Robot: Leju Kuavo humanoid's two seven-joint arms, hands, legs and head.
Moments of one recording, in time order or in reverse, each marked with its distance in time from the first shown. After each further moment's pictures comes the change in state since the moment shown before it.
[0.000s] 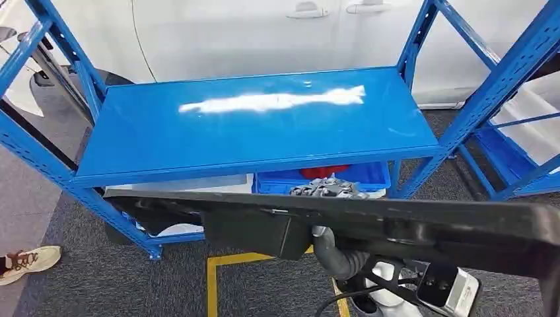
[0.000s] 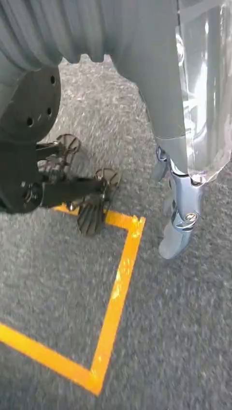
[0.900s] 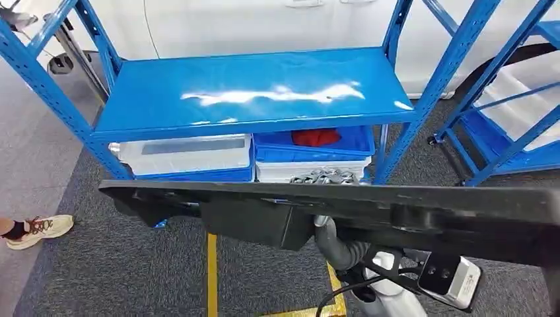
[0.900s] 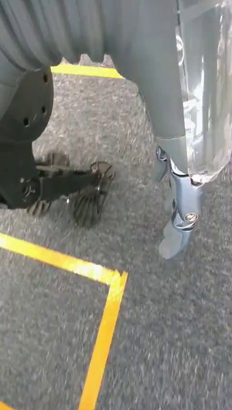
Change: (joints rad) left arm 0.002 0.004 0.002 0.000 -0.026 0.013 0.000; right arm -0.064 0.009 0.005 0.035 -0.018 -0.014 0.000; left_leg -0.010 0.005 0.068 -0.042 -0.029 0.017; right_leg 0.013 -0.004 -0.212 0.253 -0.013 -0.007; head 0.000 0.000
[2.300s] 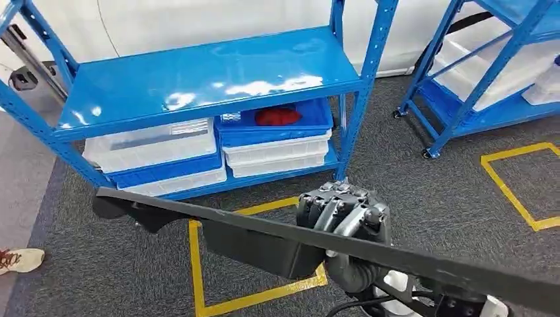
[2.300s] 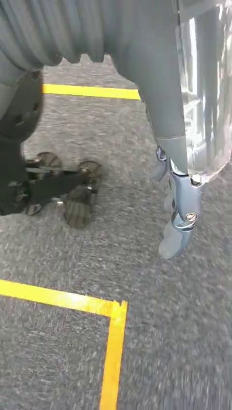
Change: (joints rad) left arm 0.005 0.008 0.030 0.000 -0.054 0.090 -0.017; right arm 0.052 -0.006 0.000 -0.110 0.056 0.003 -0.001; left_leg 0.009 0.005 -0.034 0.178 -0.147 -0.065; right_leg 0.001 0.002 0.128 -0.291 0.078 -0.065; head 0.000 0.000
